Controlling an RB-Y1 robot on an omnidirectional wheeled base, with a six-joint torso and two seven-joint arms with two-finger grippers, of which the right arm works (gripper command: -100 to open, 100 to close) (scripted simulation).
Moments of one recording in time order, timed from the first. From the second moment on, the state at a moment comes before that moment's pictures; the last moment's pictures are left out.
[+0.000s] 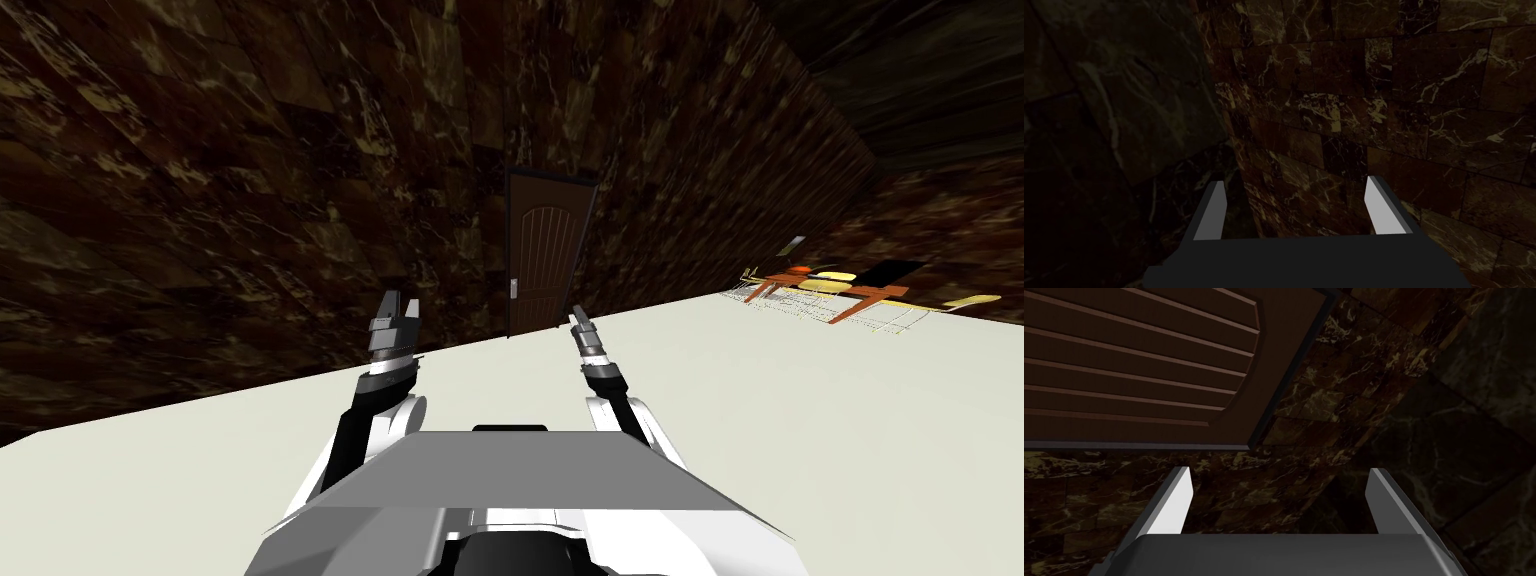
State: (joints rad) arm 0.44 -0.09 0.02 -2.16 0.33 -0.39 -0.12
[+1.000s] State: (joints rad) arm 0.38 -0.14 0.09 -2.06 0.60 -0.29 -0.26
